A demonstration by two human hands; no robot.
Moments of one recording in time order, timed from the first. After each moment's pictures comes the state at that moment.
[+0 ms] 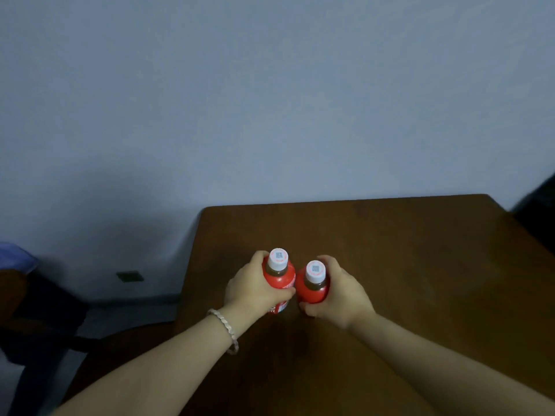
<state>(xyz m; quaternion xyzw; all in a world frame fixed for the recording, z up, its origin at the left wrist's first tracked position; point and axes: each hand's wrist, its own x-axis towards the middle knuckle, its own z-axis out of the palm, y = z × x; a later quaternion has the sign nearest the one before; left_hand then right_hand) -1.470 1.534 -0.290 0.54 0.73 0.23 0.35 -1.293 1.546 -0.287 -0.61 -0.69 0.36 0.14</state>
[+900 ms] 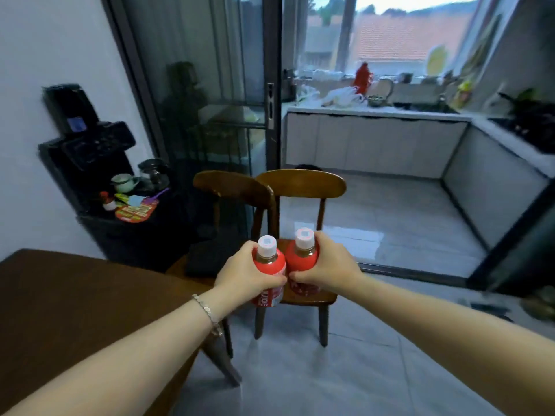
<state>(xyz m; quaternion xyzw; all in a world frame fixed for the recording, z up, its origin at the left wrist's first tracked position) -0.759 1.154 -0.175 0.88 0.22 0.05 0.43 -0.674 1.002 -0.161 -0.89 -0.26 0.12 0.35</state>
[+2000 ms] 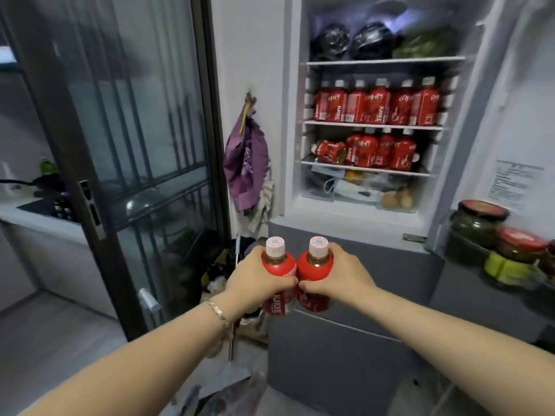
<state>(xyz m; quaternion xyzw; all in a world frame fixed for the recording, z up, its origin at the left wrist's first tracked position) -0.232 0.311 -0.093 0.78 -0.41 -0.19 0.43 -0.378 0.216 -0.081 -0.83 0.42 -0.20 0.30</state>
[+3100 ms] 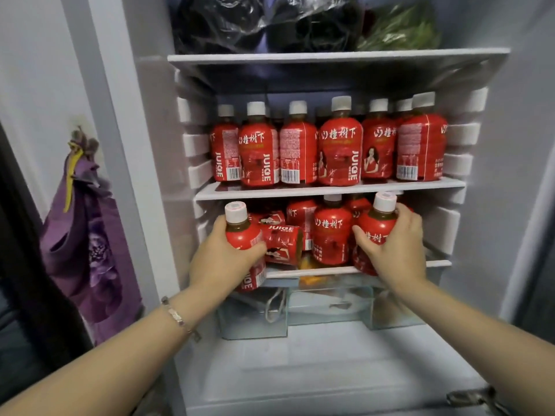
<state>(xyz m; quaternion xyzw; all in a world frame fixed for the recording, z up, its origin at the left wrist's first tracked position) -0.056 -0.212 0.005 0.66 -0.55 -0.11 0.51 -0.298 -0.279 -0.015 -0.61 0.59 -0.53 0.02</state>
